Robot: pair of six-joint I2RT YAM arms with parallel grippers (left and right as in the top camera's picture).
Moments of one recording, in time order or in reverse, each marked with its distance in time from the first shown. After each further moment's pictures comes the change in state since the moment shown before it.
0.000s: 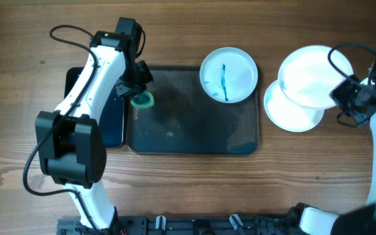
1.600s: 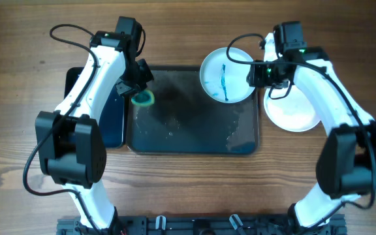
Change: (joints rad) left arm 0.000 0.000 0.000 0.023 0.000 0.000; right arm 0.483 0.422 0.161 0.164 -0.191 -0.314
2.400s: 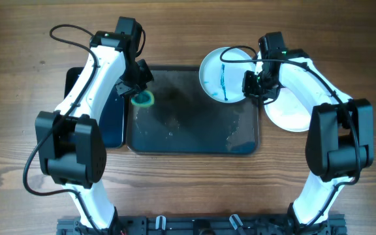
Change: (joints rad) left arm 0.000 0.000 0.000 -0.008 0.000 0.000; right arm 0.037 0.127 -0.001 -0.017 0.004 0.151
